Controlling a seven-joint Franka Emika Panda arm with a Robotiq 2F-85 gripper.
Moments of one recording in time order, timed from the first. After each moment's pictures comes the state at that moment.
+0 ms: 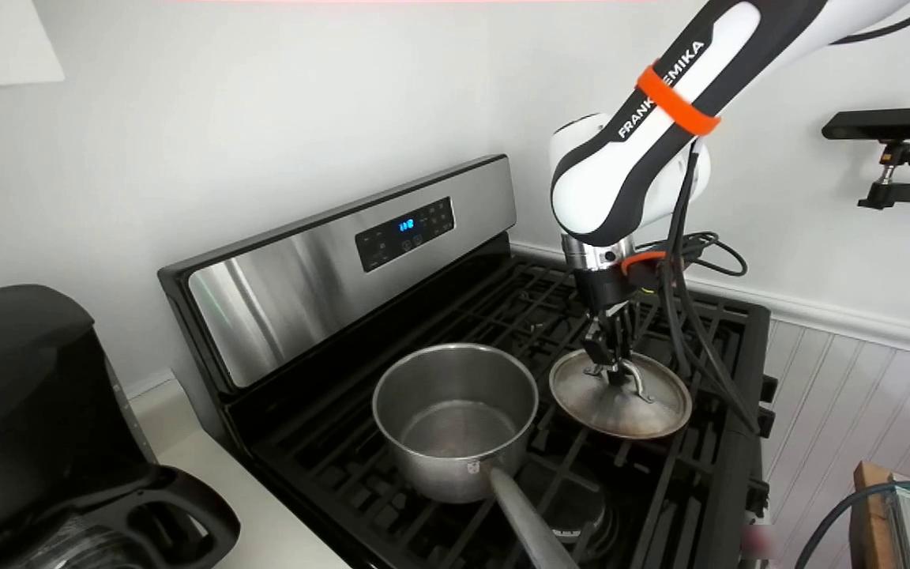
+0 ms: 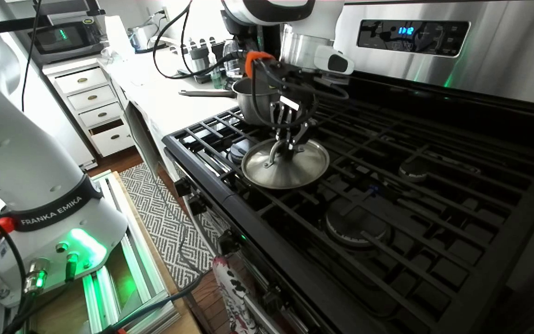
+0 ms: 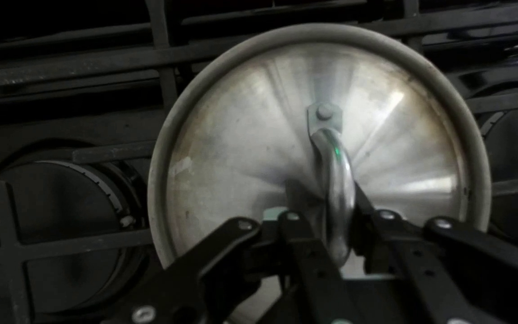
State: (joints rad) arm -0.18 0.17 -0.18 -2.33 -0.05 2.21 -0.19
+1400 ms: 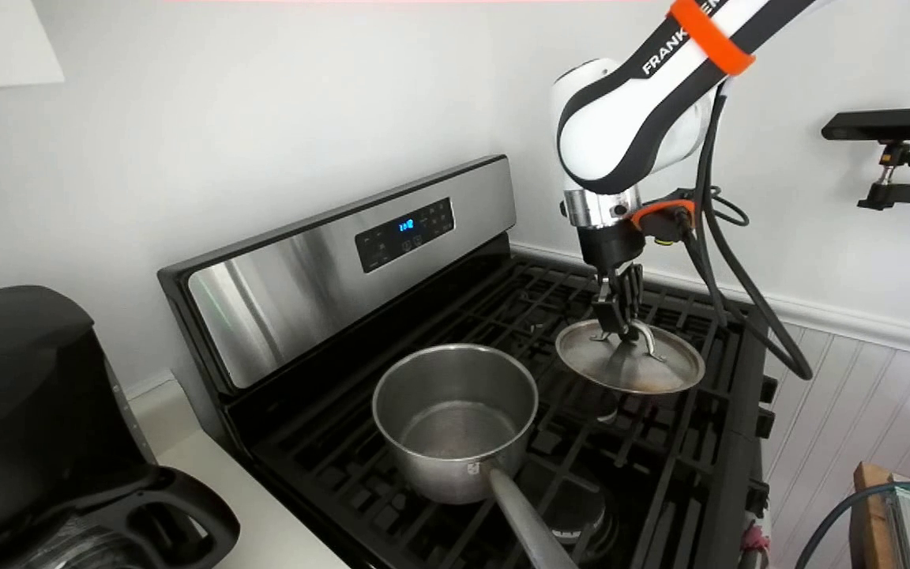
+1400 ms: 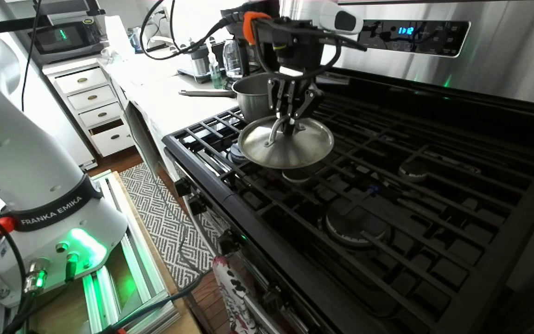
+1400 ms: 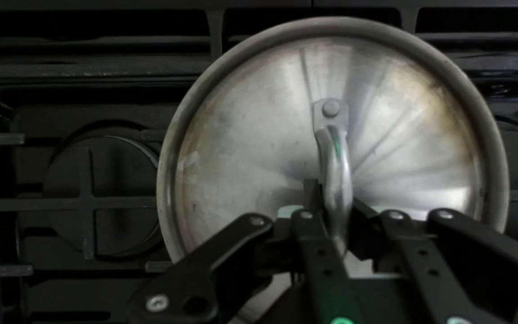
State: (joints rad) arm -0.18 0.05 -0.19 -2.30 -0.12 2.07 -0.26
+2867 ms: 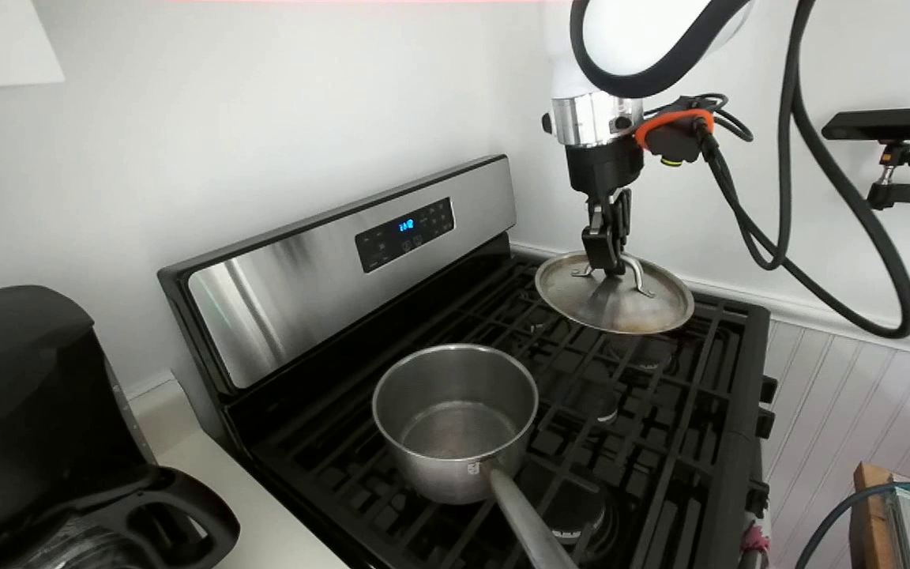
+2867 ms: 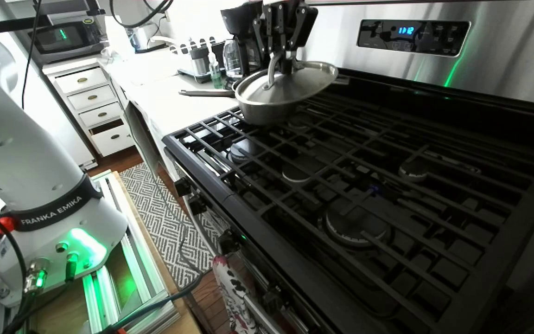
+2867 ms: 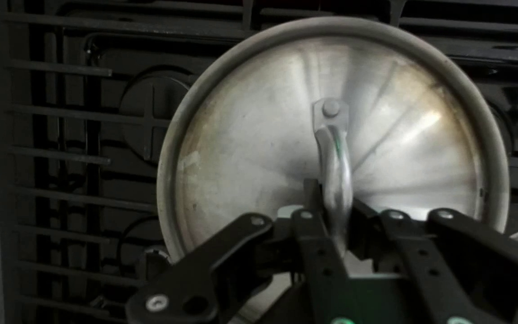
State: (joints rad) arm -0.13 -0.18 -0.11 -2.29 -0.25 1.99 -0.18
